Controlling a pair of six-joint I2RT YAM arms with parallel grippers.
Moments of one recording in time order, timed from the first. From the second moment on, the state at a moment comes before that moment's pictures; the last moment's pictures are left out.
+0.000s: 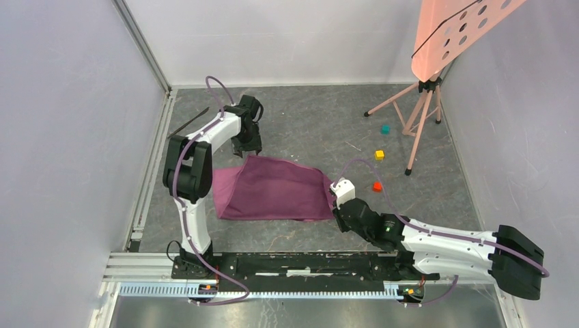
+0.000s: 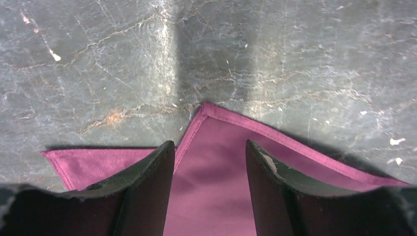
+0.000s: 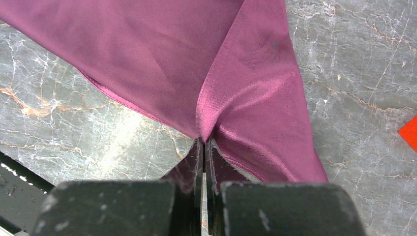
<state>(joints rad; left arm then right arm) -0.31 1.99 1.53 -0.80 -0.17 -0.45 1.11 0.95 0.34 -0.12 0.41 0.36</state>
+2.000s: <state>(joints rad) -0.27 0.58 1.66 -0.53 0.05 -0.23 1.05 0.73 1.24 -0.09 -0.12 -0.19</state>
